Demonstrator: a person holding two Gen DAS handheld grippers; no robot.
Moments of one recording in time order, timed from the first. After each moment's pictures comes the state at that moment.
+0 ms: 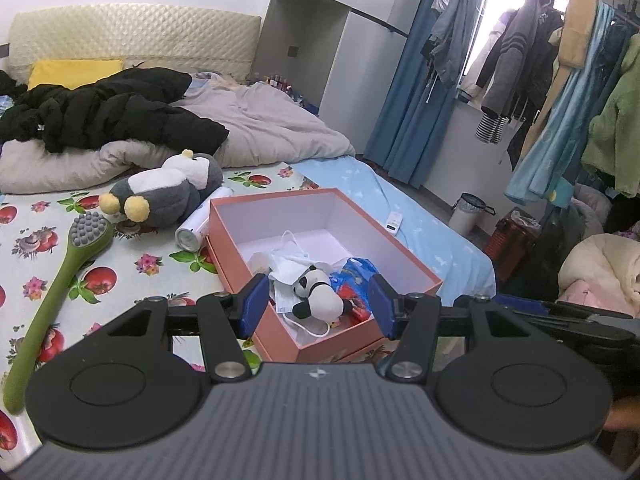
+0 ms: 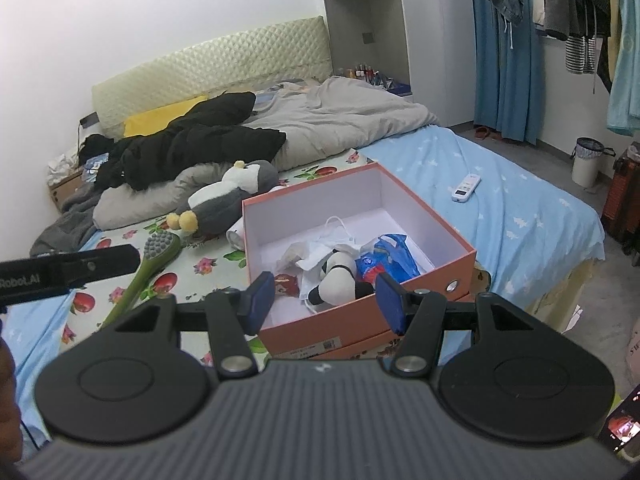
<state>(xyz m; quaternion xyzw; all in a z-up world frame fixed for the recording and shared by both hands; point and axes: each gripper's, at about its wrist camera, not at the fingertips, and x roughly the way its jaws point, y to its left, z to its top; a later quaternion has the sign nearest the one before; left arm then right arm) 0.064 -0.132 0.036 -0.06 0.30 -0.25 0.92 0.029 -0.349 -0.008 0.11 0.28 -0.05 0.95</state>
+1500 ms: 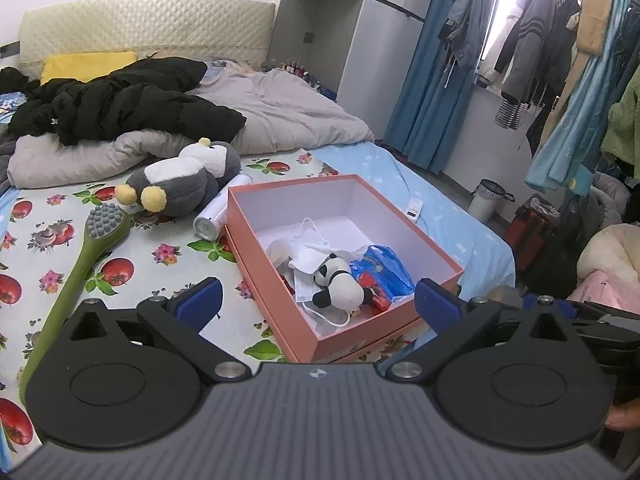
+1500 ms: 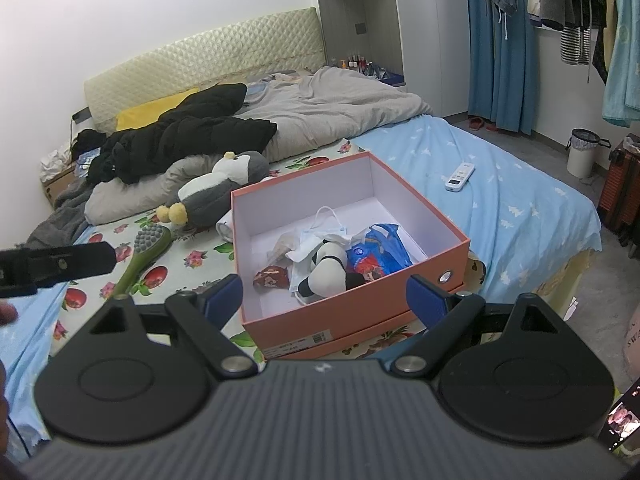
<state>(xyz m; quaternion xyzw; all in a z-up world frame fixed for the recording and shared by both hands) 0.076 -0.138 0.030 -0.04 0.32 -0.22 0.92 0.035 -0.357 -0.017 0.11 0.29 -0.06 0.95</state>
